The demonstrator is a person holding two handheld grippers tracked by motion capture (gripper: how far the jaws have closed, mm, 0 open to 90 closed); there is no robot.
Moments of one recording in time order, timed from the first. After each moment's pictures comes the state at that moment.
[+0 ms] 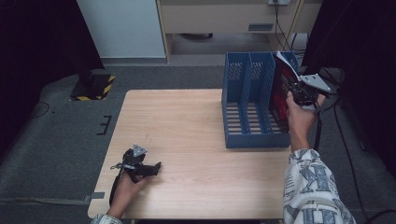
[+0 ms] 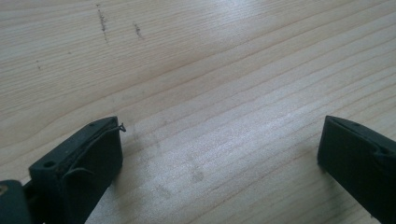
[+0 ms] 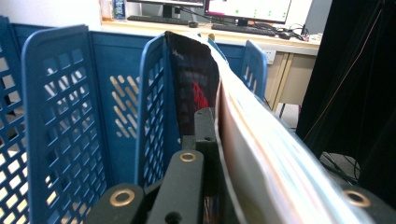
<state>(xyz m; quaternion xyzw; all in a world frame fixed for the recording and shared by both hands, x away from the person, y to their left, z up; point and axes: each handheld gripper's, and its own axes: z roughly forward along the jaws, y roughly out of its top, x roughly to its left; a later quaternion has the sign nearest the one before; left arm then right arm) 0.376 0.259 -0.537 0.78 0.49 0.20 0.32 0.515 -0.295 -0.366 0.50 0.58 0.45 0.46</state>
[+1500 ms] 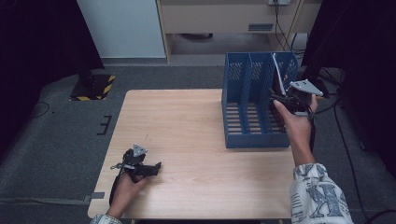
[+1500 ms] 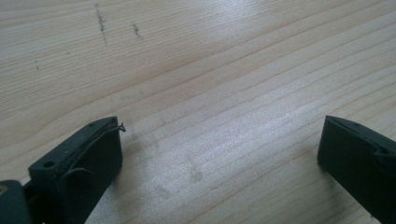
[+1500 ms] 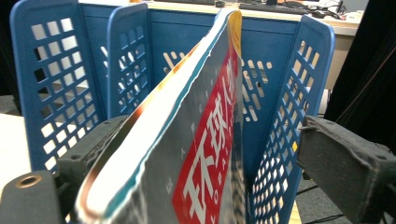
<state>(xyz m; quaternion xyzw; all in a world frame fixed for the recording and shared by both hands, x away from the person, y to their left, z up) 0.376 0.258 -0.537 0.79 0.49 0.20 0.32 0.491 -0.267 -0.365 0.50 0.62 0.45 0.40</state>
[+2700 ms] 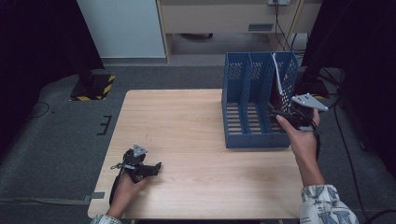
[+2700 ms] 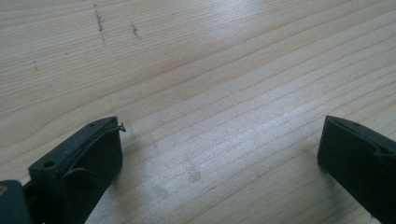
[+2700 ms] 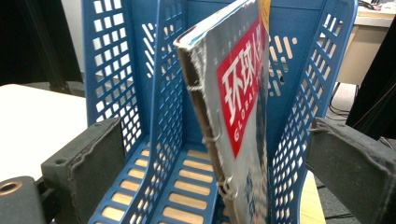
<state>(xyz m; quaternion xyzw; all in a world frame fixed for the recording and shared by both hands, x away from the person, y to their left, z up) 0.375 0.258 -0.537 0.79 0.49 0.20 0.32 0.446 -0.269 -0.377 0.48 0.64 0.47 0.37</state>
